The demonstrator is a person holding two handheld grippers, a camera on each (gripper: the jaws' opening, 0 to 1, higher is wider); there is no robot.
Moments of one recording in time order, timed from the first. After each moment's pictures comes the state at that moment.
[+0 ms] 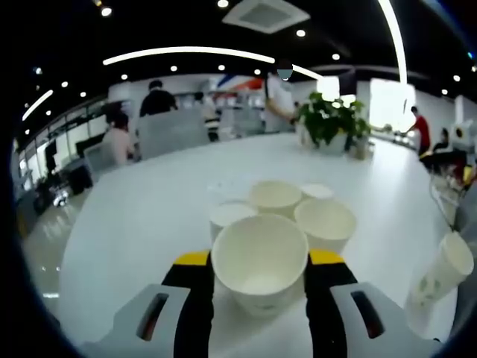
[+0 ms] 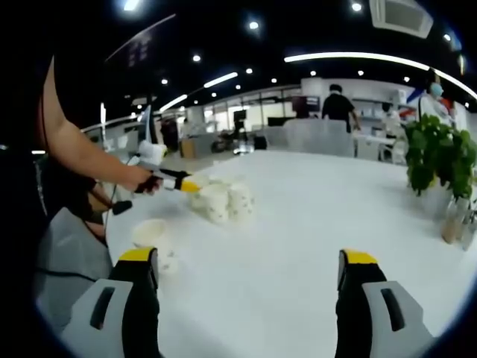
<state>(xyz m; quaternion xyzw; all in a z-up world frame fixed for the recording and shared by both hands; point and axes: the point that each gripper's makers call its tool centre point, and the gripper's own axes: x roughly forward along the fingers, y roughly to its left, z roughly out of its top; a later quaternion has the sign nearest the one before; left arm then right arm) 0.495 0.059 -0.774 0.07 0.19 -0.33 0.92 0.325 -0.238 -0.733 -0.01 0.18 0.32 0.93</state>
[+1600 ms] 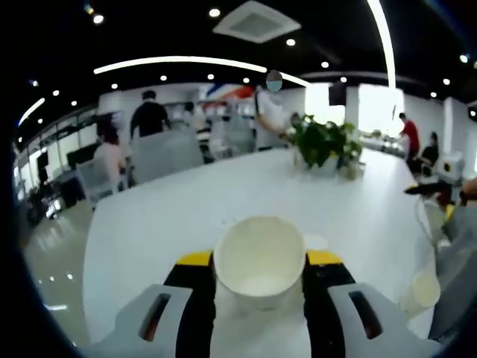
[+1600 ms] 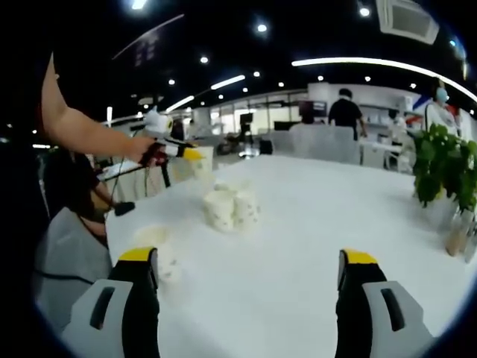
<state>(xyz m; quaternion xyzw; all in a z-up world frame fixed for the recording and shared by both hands) 0.523 0.063 -0.678 0.07 0.17 -0.37 0.91 0.337 -0.228 -0.723 -0.02 0.16 0.33 0.93</state>
